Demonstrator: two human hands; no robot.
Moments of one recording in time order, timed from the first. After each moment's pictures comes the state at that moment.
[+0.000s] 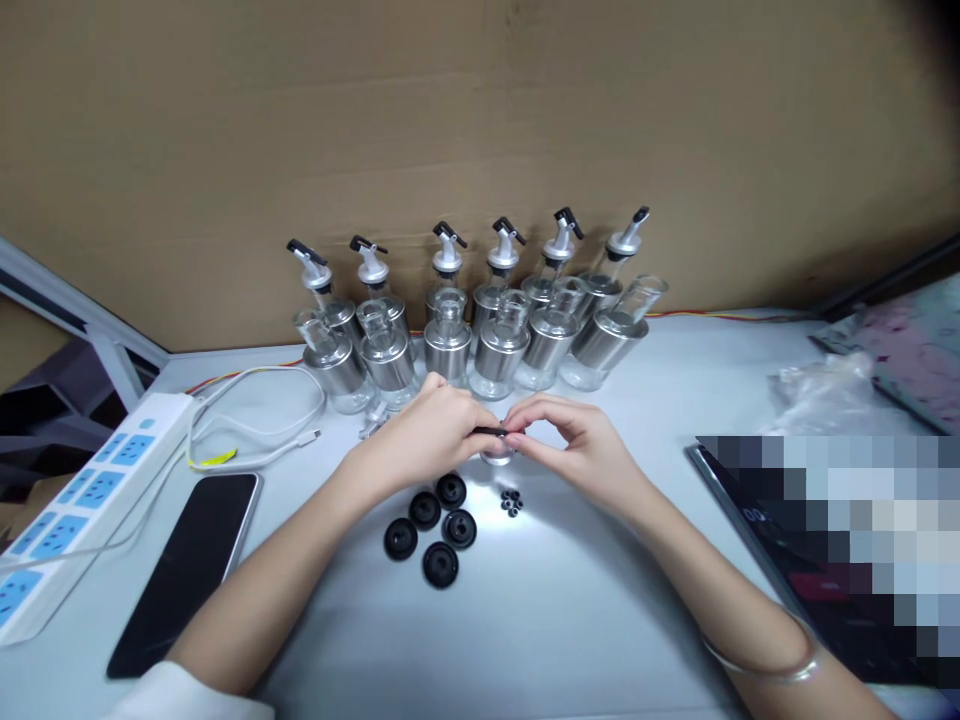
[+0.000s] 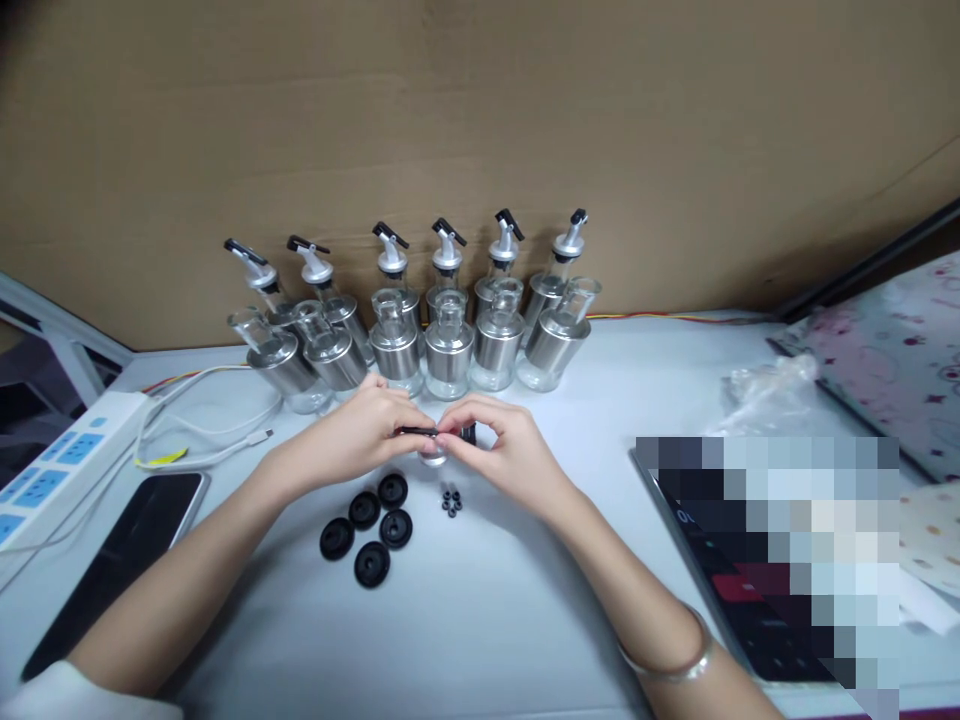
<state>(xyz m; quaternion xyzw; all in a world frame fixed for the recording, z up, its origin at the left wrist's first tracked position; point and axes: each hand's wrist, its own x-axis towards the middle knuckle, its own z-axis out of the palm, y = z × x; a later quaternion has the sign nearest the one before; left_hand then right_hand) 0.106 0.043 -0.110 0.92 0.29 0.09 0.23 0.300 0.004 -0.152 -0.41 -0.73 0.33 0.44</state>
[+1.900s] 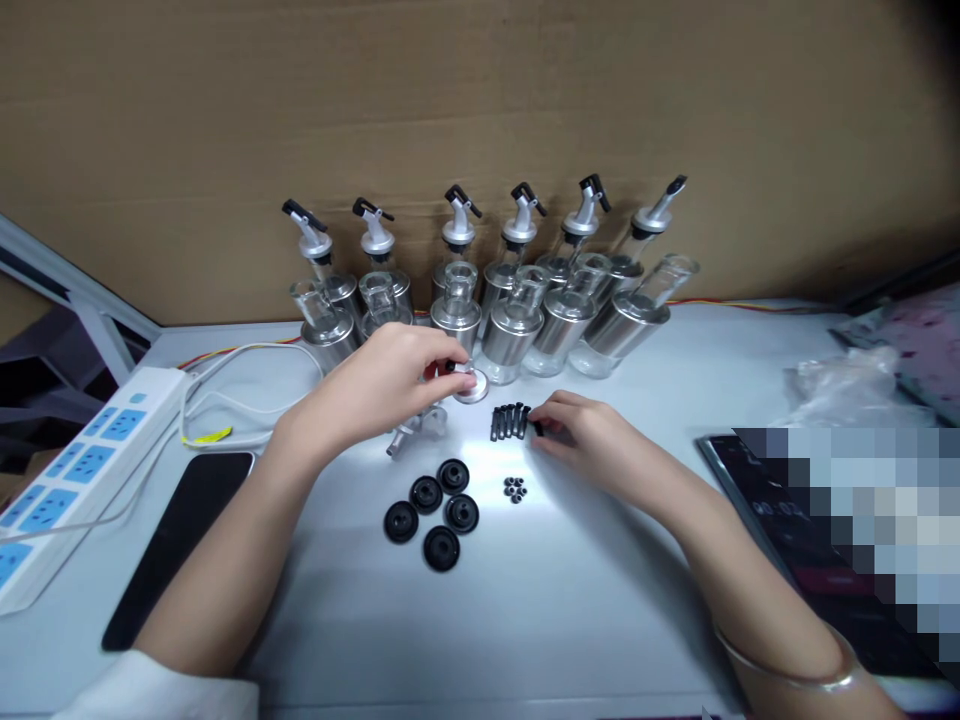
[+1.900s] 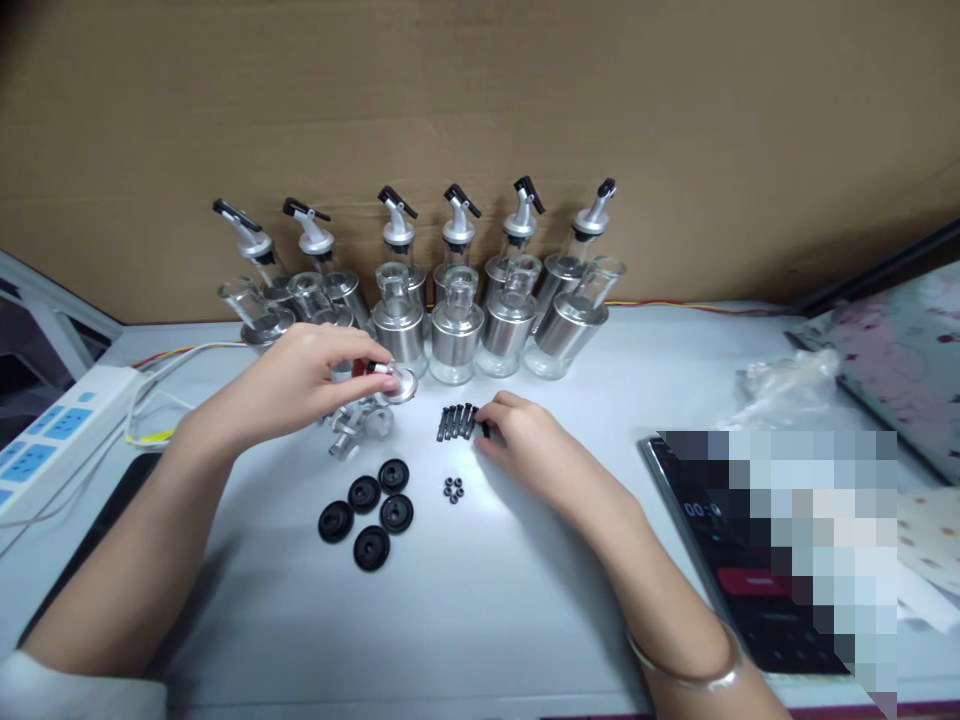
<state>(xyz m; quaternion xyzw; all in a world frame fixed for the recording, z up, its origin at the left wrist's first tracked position) 0.076 0.052 -0.080 0.90 0.36 0.19 0.15 0.320 0.007 -0.159 -0.54 -0.82 0.17 0.11</state>
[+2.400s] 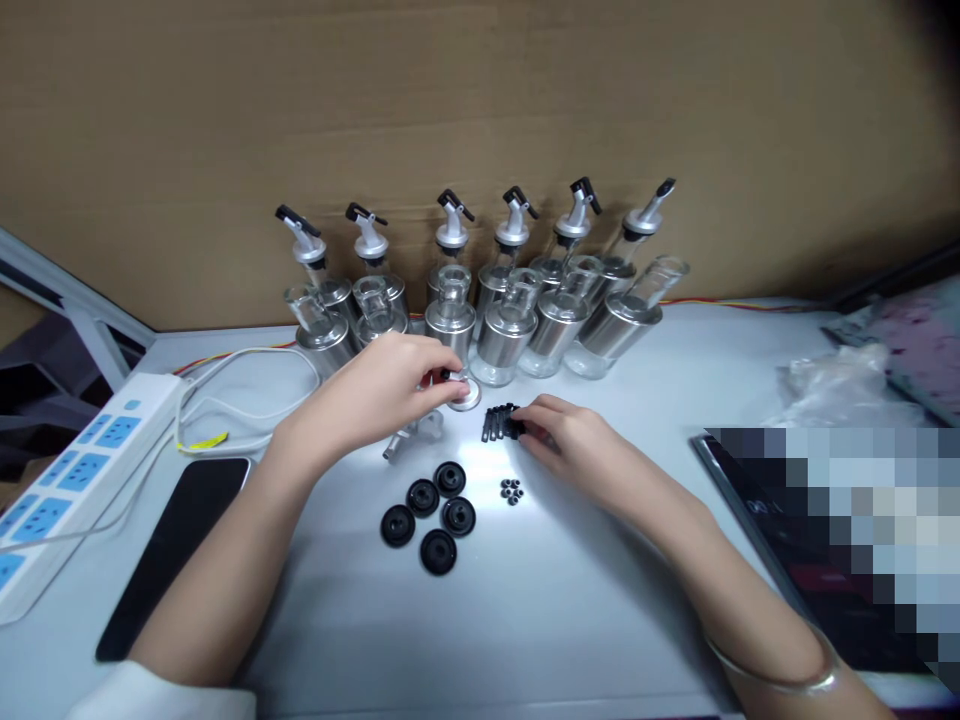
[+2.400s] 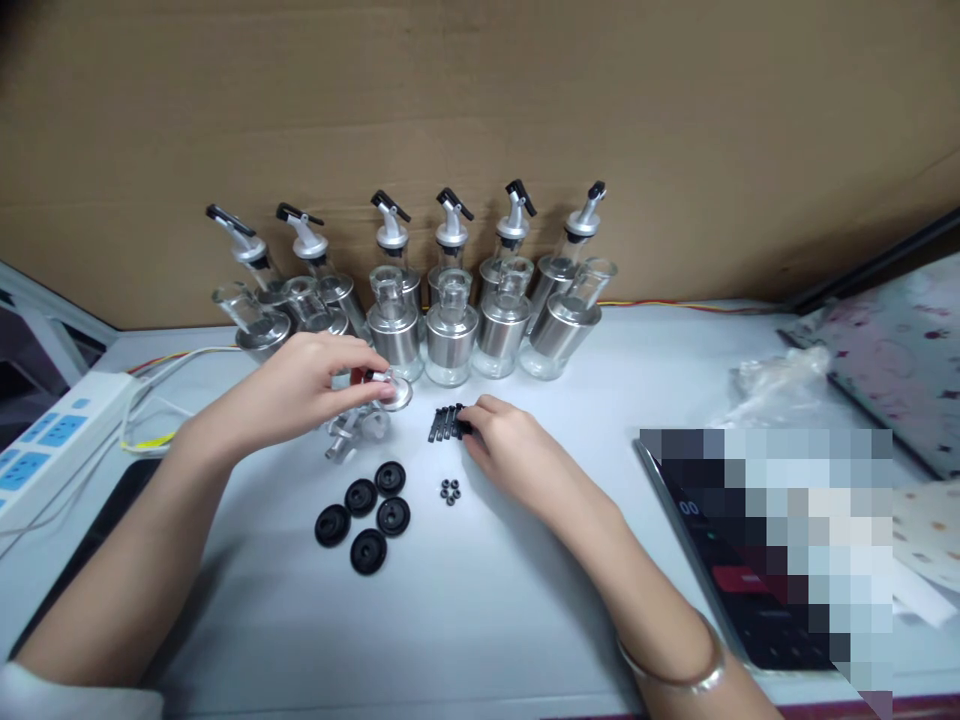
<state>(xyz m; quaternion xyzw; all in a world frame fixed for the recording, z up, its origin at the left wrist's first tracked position) 0.076 0.053 -0.082 0.90 0.37 0.15 0.16 0.309 0.001 -0.160 -0.53 -0.83 0.16 0.12</state>
